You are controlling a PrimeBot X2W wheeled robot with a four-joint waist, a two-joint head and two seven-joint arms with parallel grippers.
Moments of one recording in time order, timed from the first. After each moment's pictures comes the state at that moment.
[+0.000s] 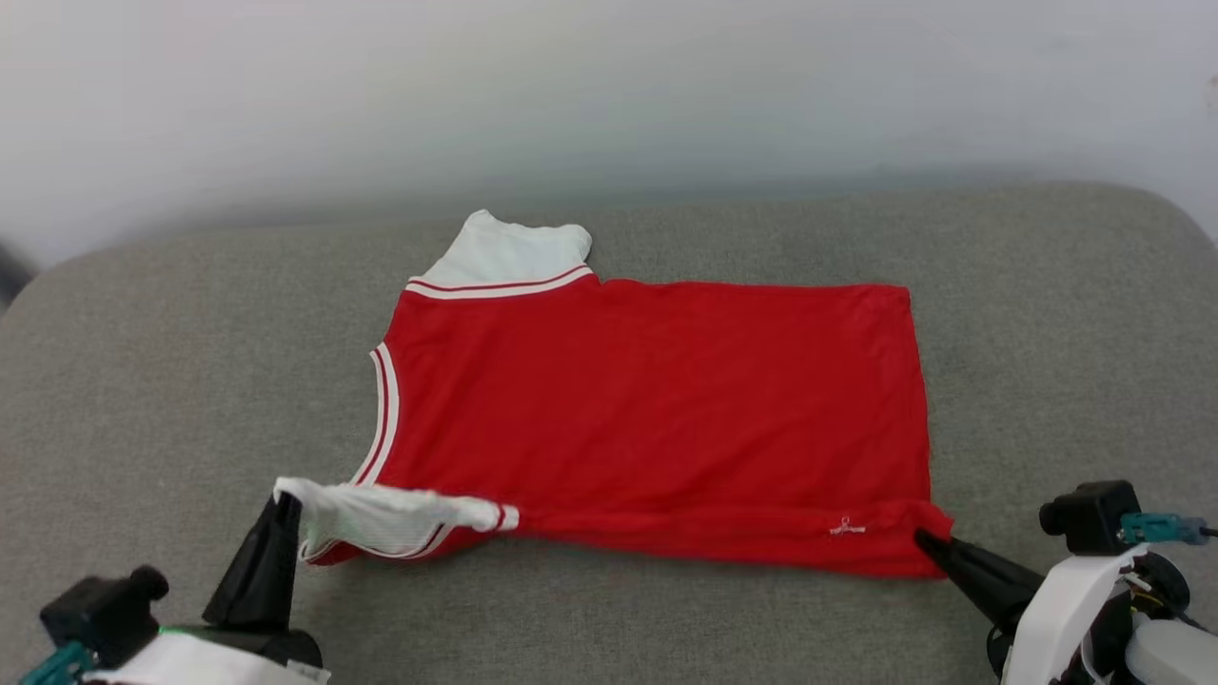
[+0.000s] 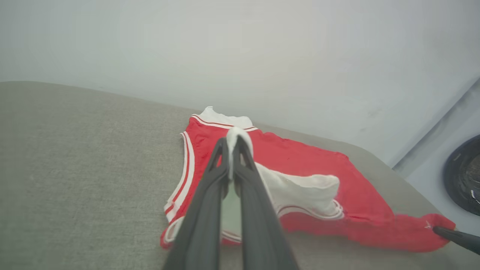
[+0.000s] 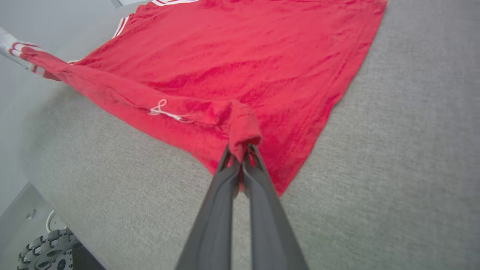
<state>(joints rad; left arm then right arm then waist) 0.10 0.41 -0.16 0.01 -0.77 -0.13 -0.26 -0.49 -0.75 1.16 0.39 1.18 0.13 -0.25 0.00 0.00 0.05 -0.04</state>
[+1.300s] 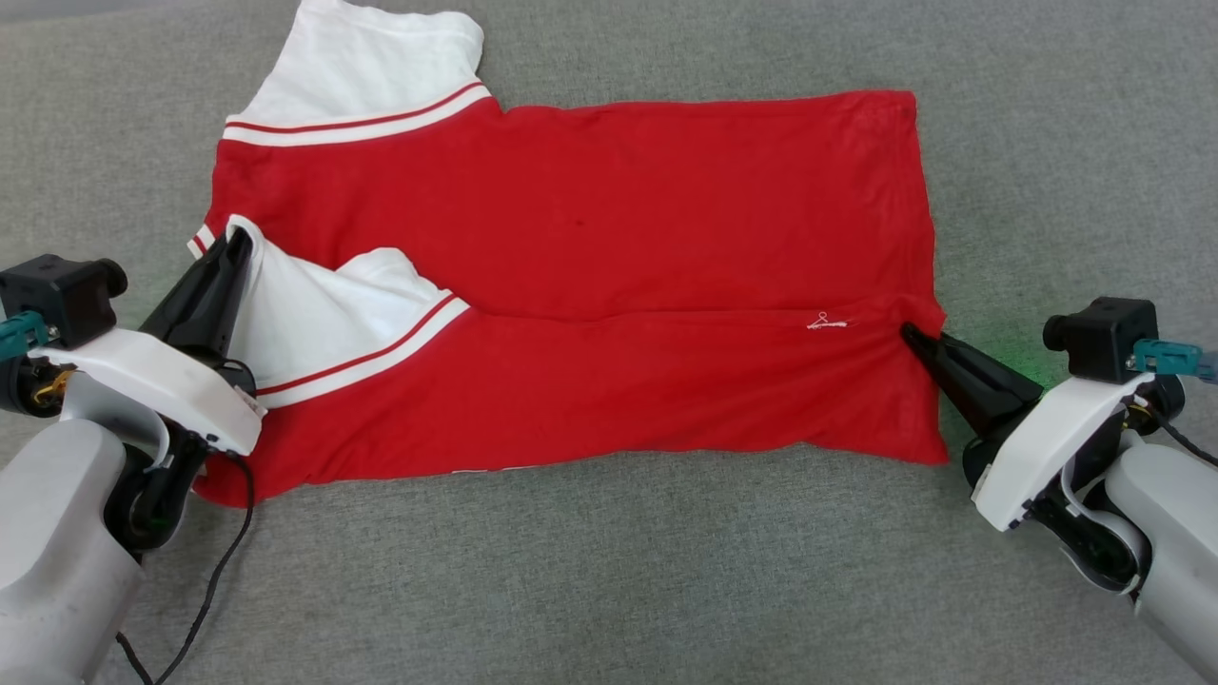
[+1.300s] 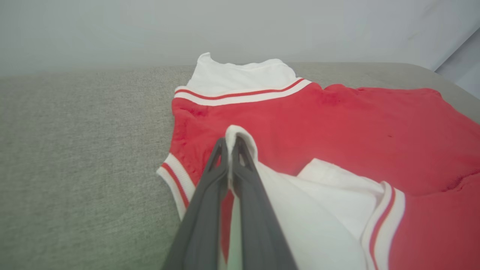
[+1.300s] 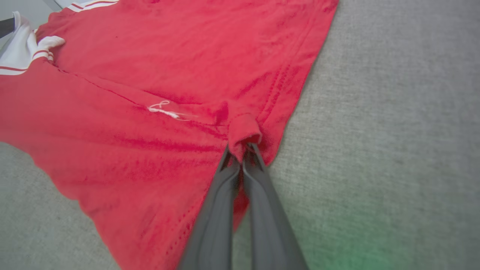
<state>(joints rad) -0.62 0.67 -0.58 0.46 -0.92 -0.13 -0.26 -0.70 -0.64 1.00 0.48 1.03 0.13 -0.26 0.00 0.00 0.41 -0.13</state>
